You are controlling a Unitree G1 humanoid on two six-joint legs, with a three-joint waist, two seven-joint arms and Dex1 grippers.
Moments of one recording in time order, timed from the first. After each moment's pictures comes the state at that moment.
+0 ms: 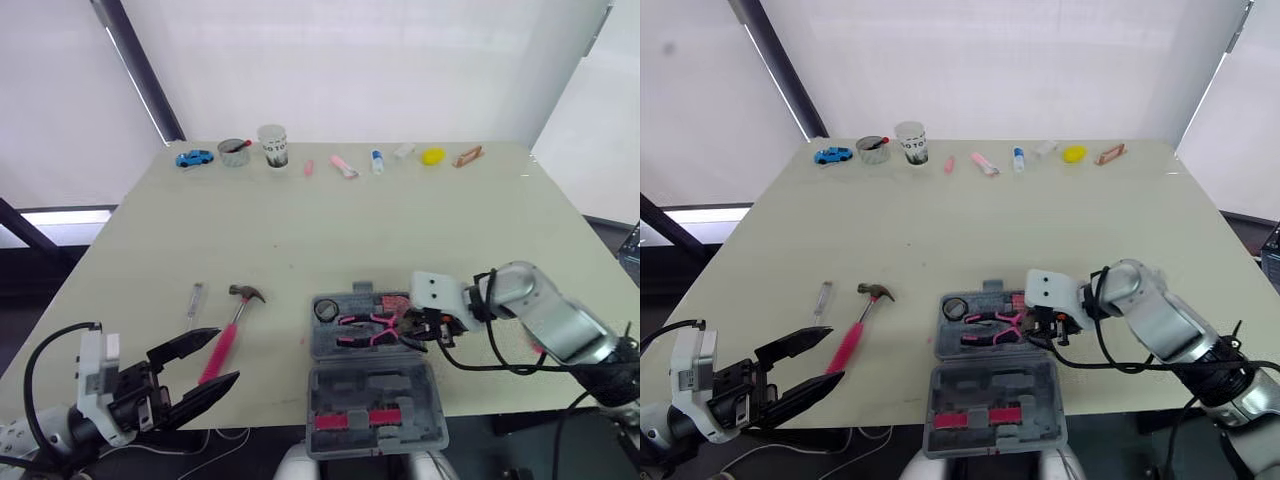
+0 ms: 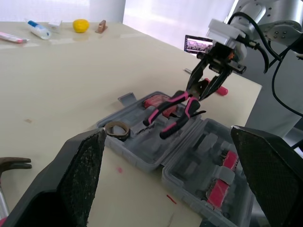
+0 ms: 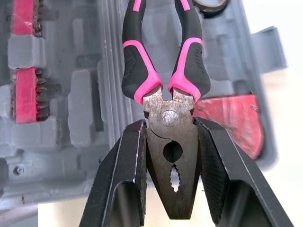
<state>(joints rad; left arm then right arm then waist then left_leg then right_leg) 0.47 0.67 0.55 -0.38 -0.83 0.27 -1.21 -0.61 -0.76 0.53 -0.30 0.07 0.71 1.15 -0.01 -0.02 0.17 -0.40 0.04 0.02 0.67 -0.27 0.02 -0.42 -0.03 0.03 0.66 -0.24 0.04</state>
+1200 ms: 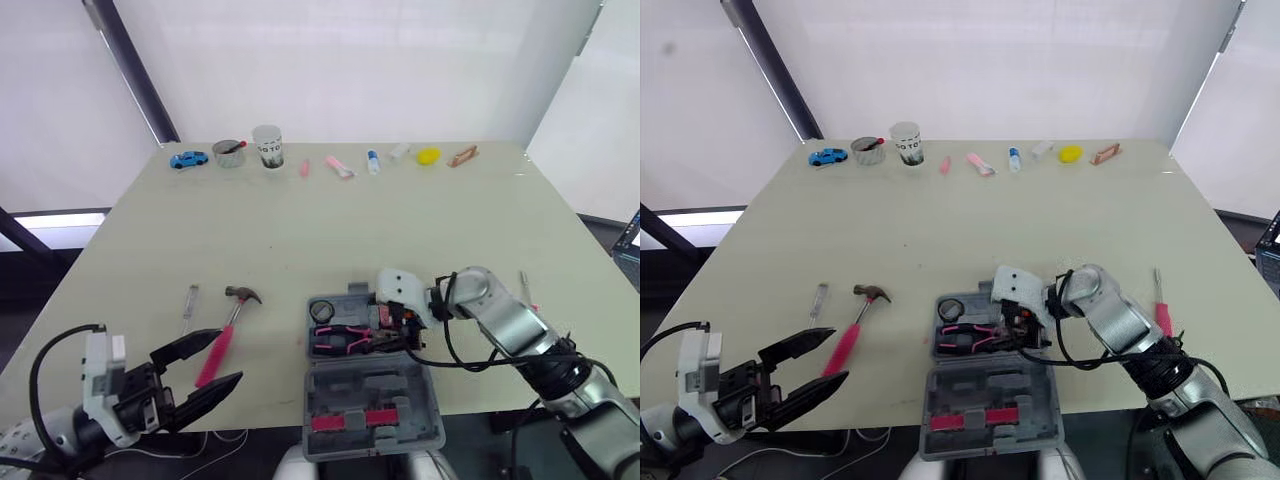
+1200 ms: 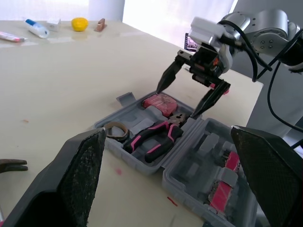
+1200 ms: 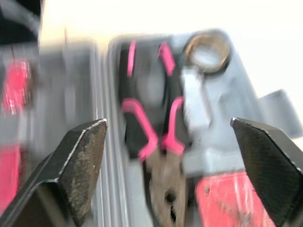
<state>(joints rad) 0.47 0.65 0.53 -0.39 -0.80 0.26 -1.18 -0.59 -0.46 0.42 -0.07 0.13 0.57 1.09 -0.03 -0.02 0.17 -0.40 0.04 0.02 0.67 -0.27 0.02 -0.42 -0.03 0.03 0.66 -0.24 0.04</state>
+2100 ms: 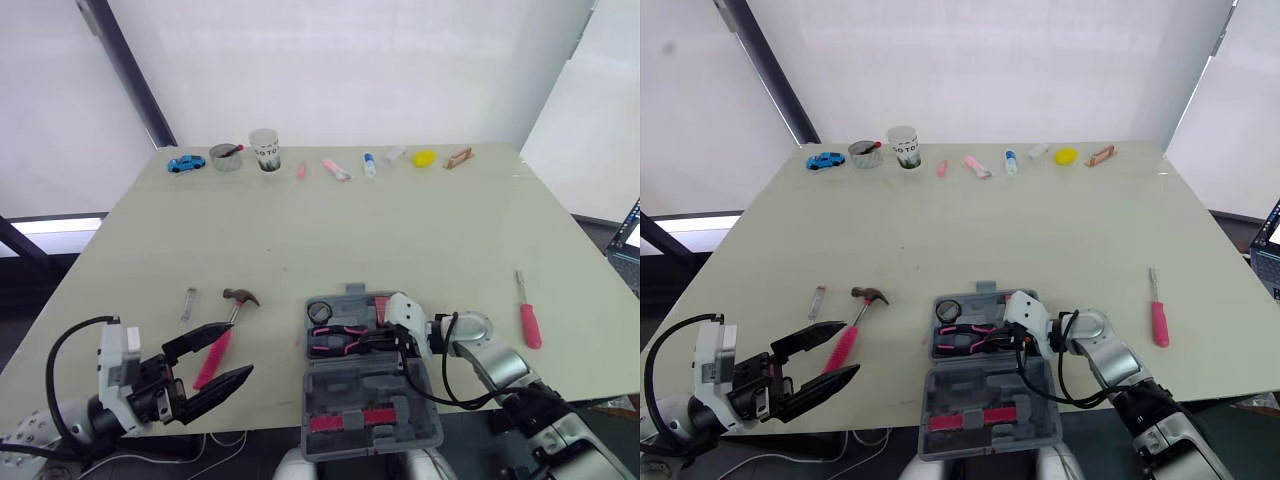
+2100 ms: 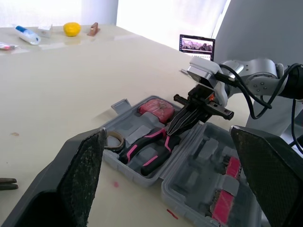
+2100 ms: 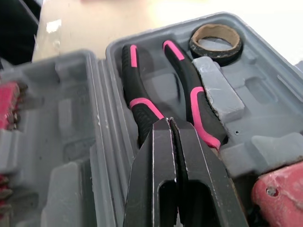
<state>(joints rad) 0.42 0.65 0.49 -0.40 -0.78 0.28 -1.15 -0.43 -0.36 0.44 0.22 0.05 0.20 1.03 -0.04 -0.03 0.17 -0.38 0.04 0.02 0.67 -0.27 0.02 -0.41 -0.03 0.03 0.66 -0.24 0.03</state>
